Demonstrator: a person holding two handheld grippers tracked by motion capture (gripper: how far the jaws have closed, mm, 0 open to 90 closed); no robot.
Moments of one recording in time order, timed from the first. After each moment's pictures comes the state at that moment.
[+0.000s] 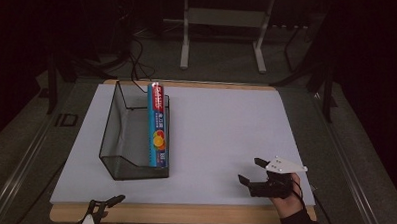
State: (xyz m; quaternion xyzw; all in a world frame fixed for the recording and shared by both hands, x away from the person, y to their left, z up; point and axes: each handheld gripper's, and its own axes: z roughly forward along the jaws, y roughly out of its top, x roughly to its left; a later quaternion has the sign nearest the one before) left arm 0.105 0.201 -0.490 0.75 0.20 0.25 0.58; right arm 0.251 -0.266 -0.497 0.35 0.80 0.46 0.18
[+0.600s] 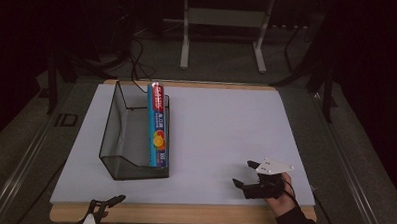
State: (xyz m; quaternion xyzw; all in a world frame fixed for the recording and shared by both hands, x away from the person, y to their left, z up) left arm 0.106 0.202 -0.491 0.75 0.20 0.24 0.58; right arm 0.258 -0.254 -0.518 0.32 0.83 0.43 0.17
